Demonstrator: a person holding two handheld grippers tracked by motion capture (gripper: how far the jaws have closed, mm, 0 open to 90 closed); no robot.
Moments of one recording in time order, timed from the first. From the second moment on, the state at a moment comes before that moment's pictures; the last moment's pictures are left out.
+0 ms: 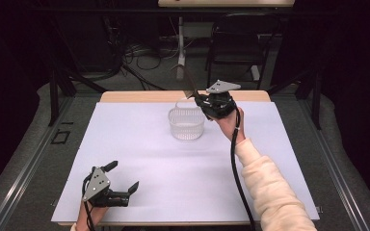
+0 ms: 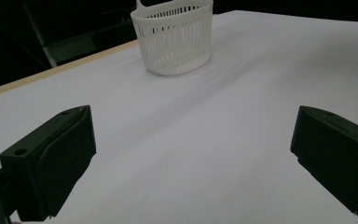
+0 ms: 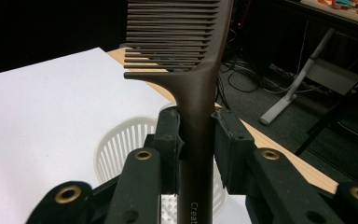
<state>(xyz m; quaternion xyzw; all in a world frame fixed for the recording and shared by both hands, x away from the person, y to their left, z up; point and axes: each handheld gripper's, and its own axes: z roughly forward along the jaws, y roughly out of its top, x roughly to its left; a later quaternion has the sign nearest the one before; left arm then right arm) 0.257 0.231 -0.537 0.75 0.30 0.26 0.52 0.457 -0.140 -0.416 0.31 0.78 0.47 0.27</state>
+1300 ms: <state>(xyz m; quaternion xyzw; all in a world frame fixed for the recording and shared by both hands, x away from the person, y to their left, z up) 0.257 0.231 -0.537 0.75 0.30 0.27 0.52 0.460 -0.125 -0.415 0.30 0.77 0.49 0.29</state>
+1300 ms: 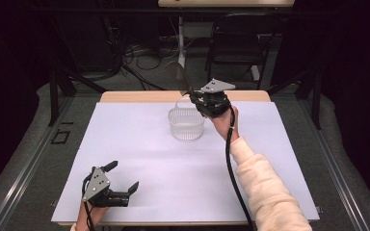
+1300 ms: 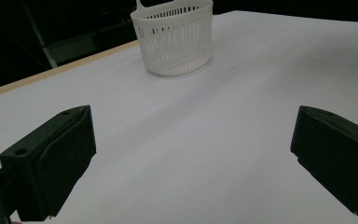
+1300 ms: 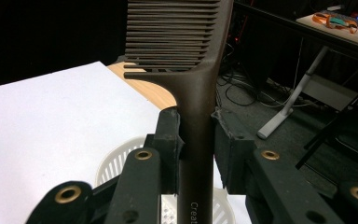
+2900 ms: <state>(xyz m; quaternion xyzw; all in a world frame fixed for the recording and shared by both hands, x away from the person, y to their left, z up) 0.257 0.231 -0.537 0.75 0.30 0.27 0.52 0.472 -0.108 -0.425 0.28 0.77 0.50 0.29</state>
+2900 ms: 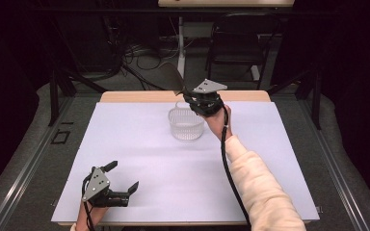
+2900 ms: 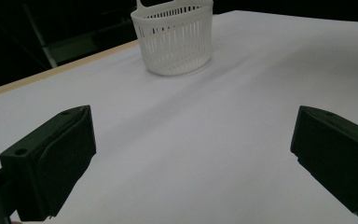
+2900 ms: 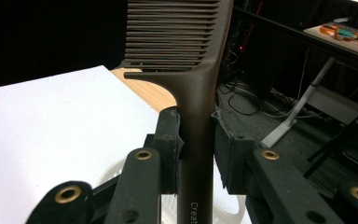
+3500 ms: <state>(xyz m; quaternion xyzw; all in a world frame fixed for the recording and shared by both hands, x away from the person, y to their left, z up) 0.256 0.231 -0.537 0.75 0.30 0.27 0.52 0.474 -0.103 -0.430 0.27 0.77 0.50 0.29</state>
